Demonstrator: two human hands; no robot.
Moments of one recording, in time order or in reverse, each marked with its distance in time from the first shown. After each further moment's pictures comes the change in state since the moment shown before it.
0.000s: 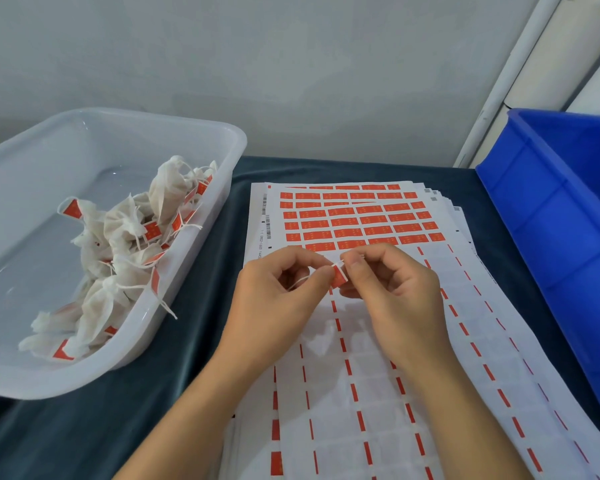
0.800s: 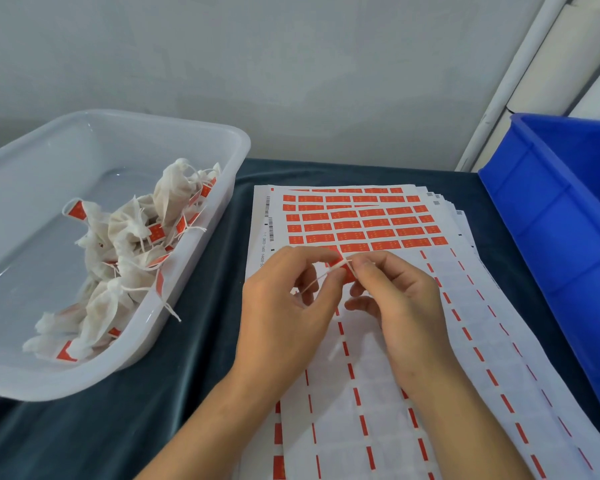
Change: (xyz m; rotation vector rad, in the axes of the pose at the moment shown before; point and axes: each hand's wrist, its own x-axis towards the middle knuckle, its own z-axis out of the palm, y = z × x) left_hand -0.012 0.007 0.014 0.164 0.191 0.274; right_hand -0.003 -0.001 0.003 0.159 -0.005 0.140
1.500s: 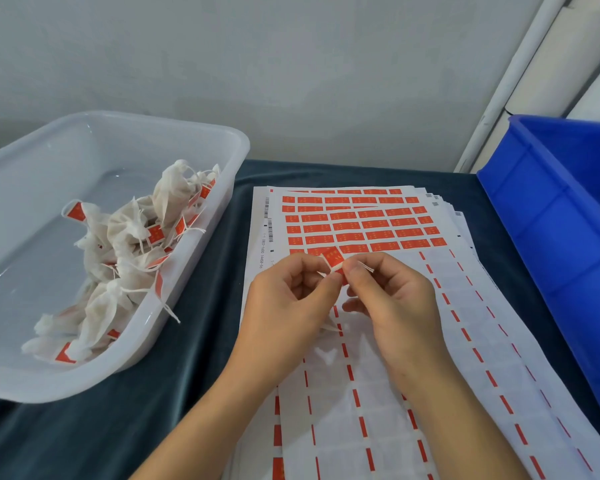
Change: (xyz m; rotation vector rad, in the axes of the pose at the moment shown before) left_hand 0.006 -0.001 0.000 -0.262 -0.178 -0.377; right_hand 0.000 0.003 0.001 -0.033 0.007 0.001
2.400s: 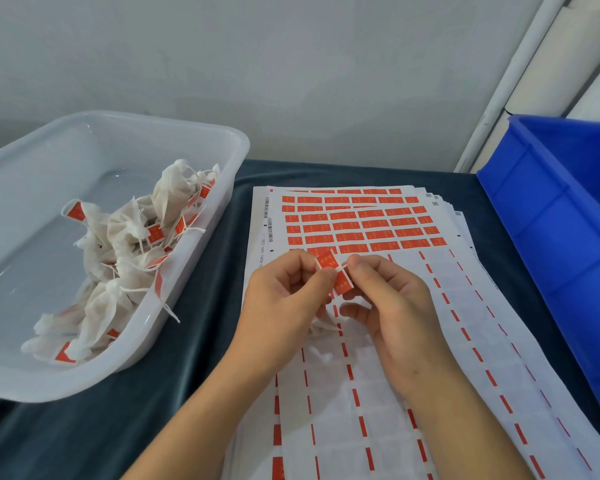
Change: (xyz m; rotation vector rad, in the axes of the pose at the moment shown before) left_hand 0.004 -0.002 -0.004 -0.095 -0.045 -0.002; right_hand 0.000 -0.004 0.001 0.130 -0.102 0.117
